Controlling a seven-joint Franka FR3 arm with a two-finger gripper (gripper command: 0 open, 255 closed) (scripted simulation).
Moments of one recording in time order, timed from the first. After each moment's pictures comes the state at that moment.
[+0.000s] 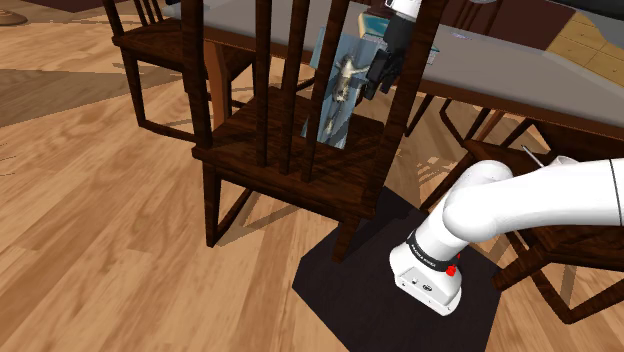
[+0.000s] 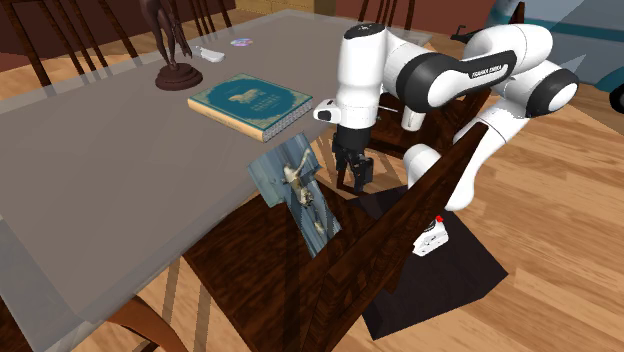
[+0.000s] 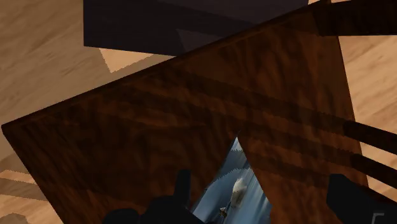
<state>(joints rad) 0.02 -0.78 -0.01 -2.35 0.08 1.60 -0.07</state>
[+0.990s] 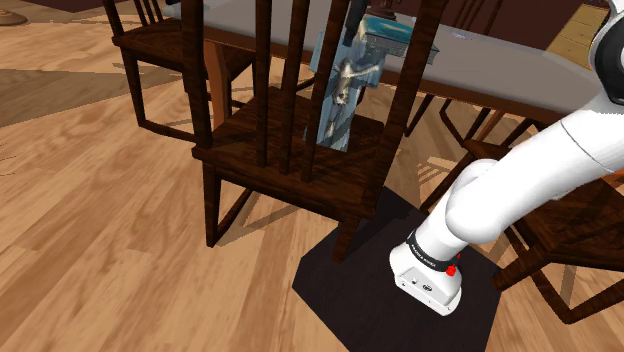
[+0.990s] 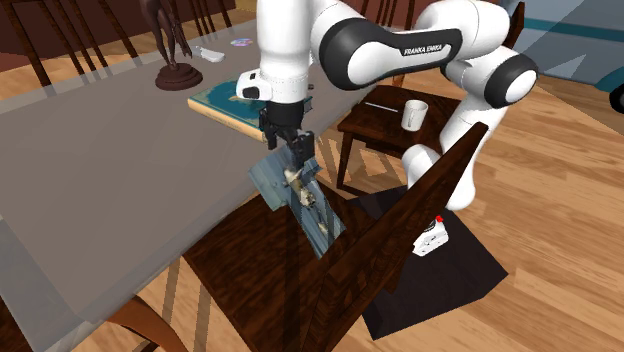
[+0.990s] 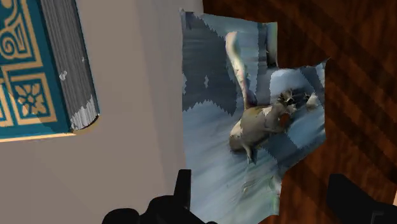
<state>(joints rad) 0.09 -0.30 -0.10 -1.80 -0.08 1.55 -0.51</state>
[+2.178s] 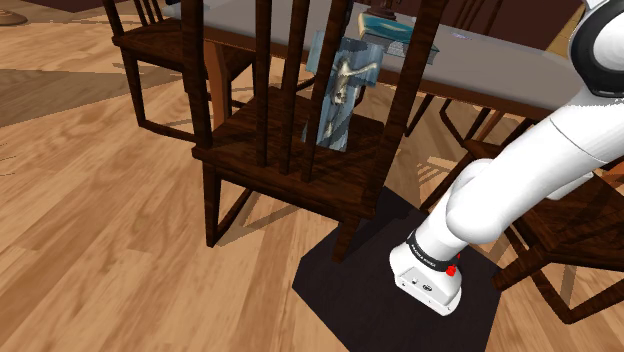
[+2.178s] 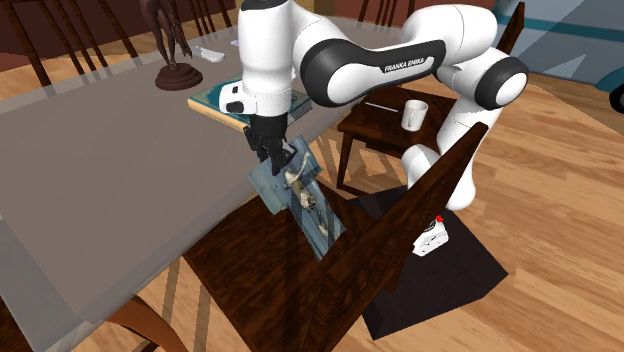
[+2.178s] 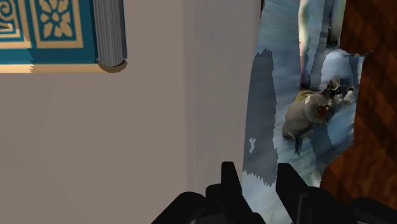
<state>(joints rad) 0.11 -0.22 -0.10 -1.77 -0.10 1.62 -0.60</state>
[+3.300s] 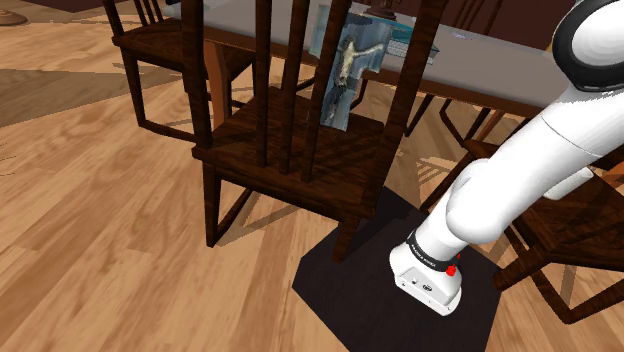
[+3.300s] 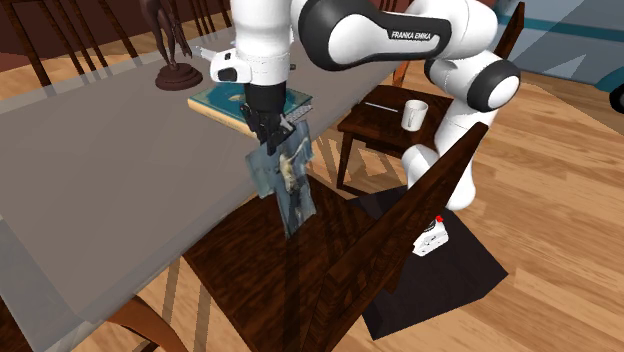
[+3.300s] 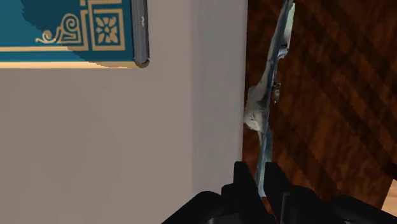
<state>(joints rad) 0.11 -0.15 -0.10 -1.53 -0.09 1.44 -0.62</state>
